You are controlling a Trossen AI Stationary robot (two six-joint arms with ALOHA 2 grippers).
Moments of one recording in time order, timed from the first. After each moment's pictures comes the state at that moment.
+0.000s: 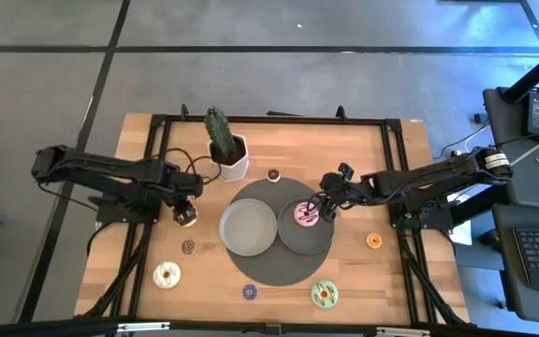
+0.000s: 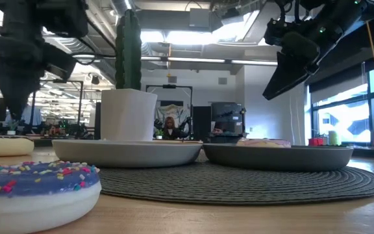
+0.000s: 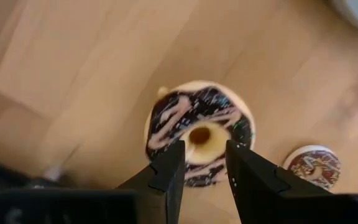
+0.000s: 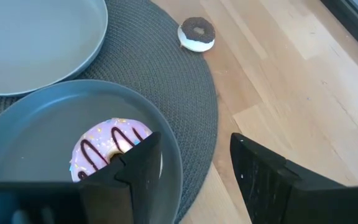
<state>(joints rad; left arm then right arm) 0.01 1.03 0.63 -1.05 0.05 -0.64 0.14 1.24 0.73 -0.40 0.43 0.40</state>
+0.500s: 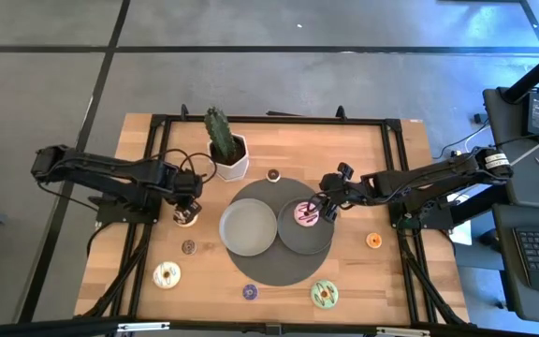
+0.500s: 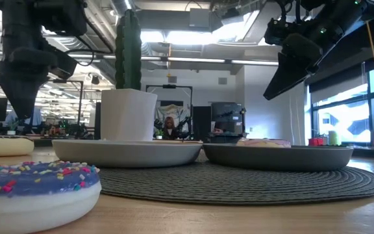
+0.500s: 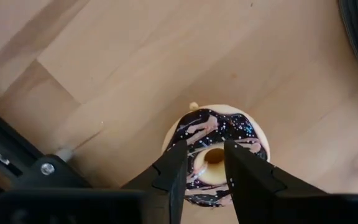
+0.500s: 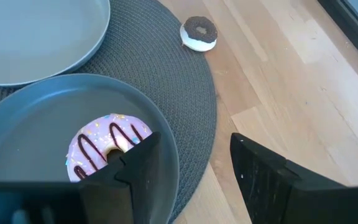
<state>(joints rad) 0.00 1.02 0.63 -1.05 -0.05 -0.90 0.14 1.24 0.73 -0.40 0.43 0.36</state>
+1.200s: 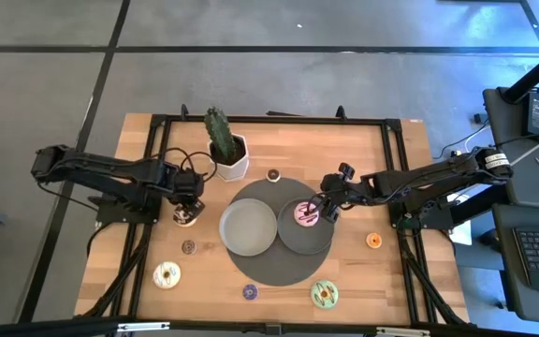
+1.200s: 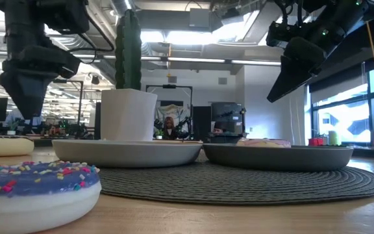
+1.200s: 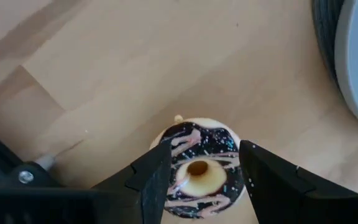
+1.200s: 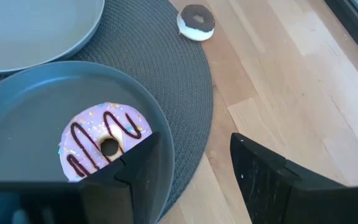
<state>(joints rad) 0.00 1.02 0.63 -1.00 -0.04 -0.95 0.14 1.24 0.73 -0.44 0.43 0.36</state>
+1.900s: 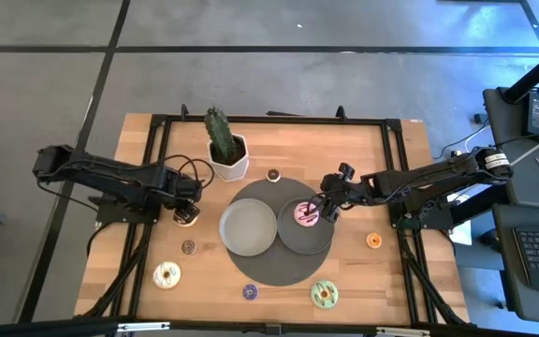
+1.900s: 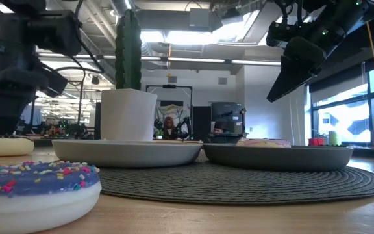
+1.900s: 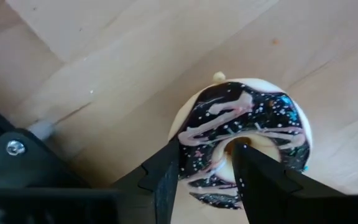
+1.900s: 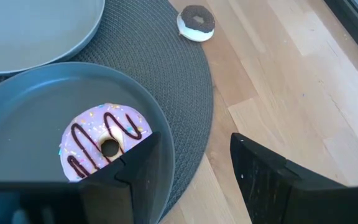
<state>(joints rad) 0.00 1.05 0.52 -0.98 0.02 -0.97 0.14 1.24 0.73 -0.44 0.43 0.36</state>
